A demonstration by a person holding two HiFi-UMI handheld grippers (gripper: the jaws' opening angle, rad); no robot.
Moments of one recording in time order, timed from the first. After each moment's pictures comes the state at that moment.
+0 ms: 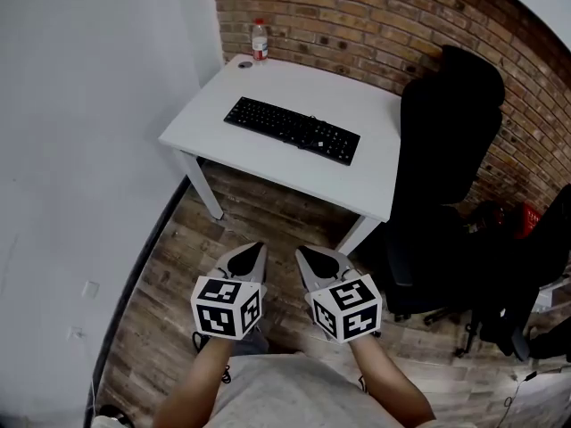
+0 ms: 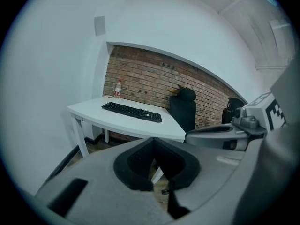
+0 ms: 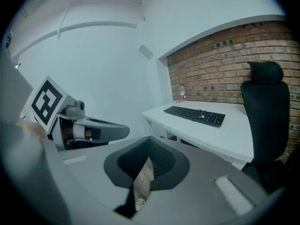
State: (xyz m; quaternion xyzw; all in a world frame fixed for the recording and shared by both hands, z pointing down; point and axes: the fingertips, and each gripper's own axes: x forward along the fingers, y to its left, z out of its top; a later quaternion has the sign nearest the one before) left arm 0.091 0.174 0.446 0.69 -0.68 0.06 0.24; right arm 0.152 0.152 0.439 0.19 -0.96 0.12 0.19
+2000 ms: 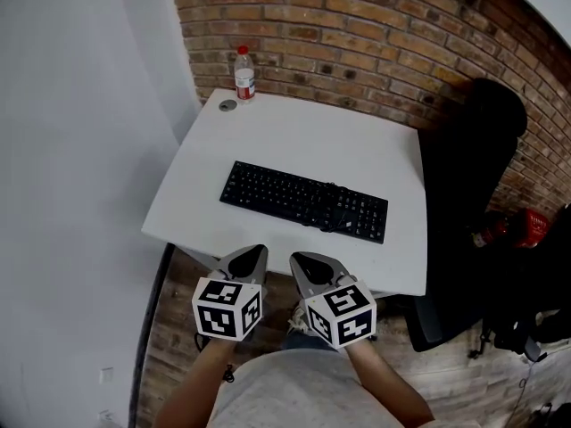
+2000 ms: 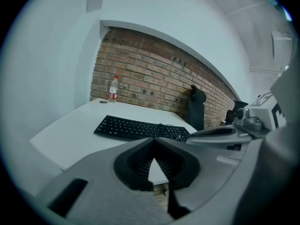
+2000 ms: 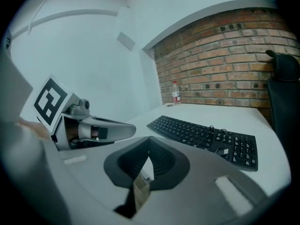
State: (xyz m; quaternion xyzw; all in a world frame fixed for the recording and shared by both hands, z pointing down) left arm -0.124 -0.071 0.445 0.74 -0.62 0.08 0.25; right arm -0.068 -0.071 0.439 0.26 -0.94 0.14 0.19
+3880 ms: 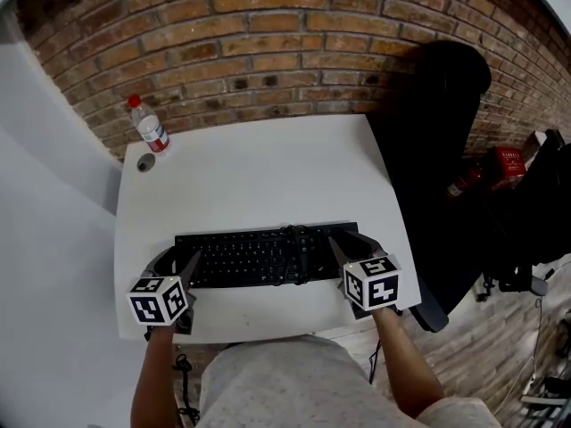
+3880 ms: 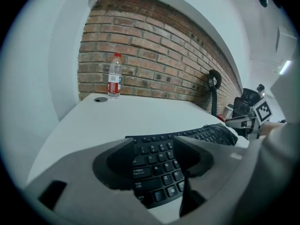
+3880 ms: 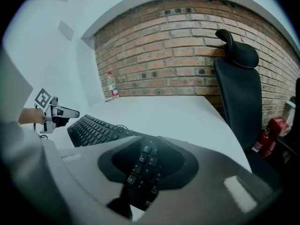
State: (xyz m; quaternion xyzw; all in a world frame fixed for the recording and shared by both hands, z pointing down) left arm -0.257 -0.277 0.500 0.75 -0.57 0.18 0.27; right arm 0.074 -0.307 0.499 0.49 -0.81 0.21 0.23
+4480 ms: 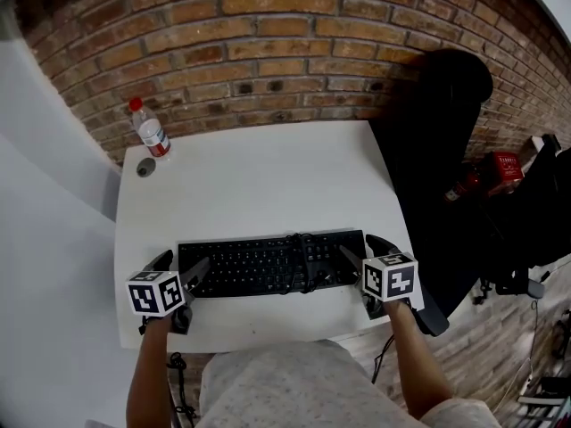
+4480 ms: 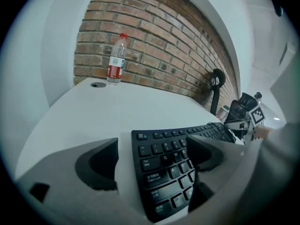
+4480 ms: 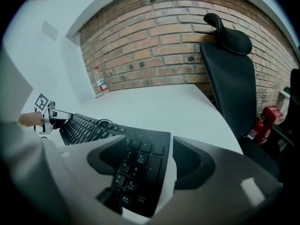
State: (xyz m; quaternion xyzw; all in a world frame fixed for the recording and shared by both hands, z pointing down) left arm -0.268 -0.295 0.533 0.76 -0.53 0.18 0.34; right arm 0.108 -0.319 0.525 0.51 -0.78 0.28 0.25
